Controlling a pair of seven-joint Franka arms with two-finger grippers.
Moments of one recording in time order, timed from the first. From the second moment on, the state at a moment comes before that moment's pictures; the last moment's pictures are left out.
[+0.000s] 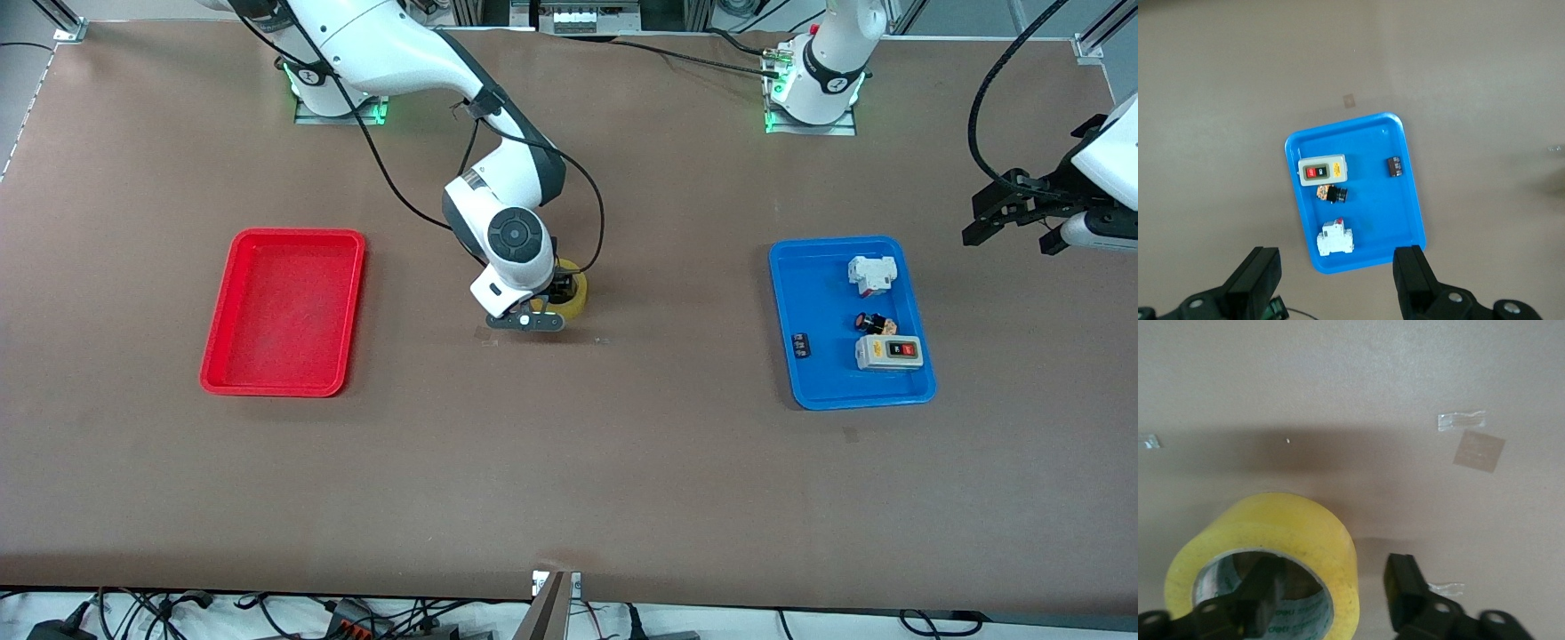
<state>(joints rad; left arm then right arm) 0.07 0.01 -0.09 -1.58 0.02 1.60 0.10 0.70 0.74 0.02 -1.54 0.07 2.15 0.71</state>
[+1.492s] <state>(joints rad) 0.04 0.01 -0.04 -1.54 0.00 1.48 0.08 0.07 0.43 -0.04 -1.87 -0.01 2.02 0.18</state>
